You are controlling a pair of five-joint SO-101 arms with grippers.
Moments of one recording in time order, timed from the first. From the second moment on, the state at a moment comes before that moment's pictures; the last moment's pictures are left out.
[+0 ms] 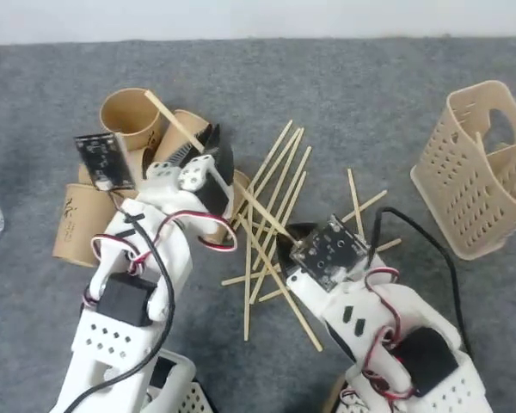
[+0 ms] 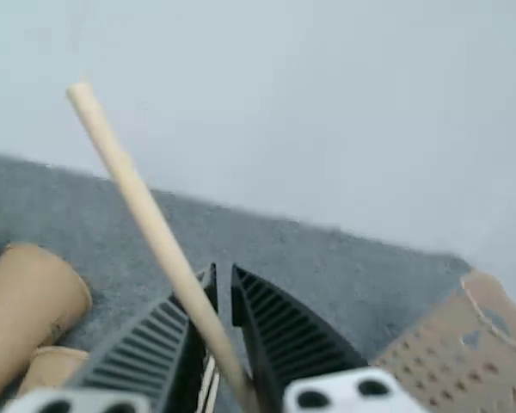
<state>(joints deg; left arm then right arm) 14.9 -59.5 52.7 34.1 32.0 -37.8 -81.8 59.1 59.5 14.5</state>
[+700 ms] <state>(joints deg) 18.5 -74.3 57.5 36.9 24.1 -33.6 -81.8 64.8 53.1 16.4</state>
